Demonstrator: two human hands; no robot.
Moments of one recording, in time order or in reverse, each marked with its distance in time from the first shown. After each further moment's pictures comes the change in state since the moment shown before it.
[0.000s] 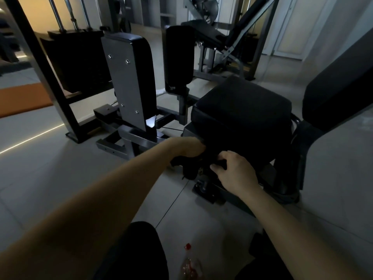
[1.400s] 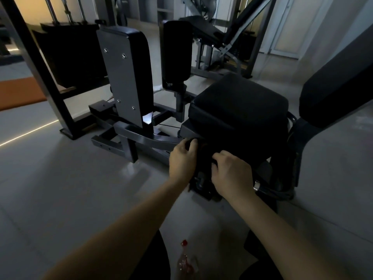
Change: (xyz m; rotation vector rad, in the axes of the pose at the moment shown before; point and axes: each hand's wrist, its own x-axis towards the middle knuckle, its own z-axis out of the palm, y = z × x) left_hand -0.028 0.005 0.084 -0.986 0.772 0.005; right_hand -0.016 -0.012 0.009 -0.316 0.196 -0.136
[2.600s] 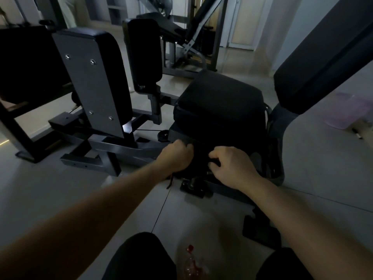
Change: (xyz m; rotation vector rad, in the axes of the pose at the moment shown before) left_hand 0.048 0.038 -0.023 0.852 -0.601 0.136; right_hand 0.018 0.006 -0.012 0.046 -0.188 0.021
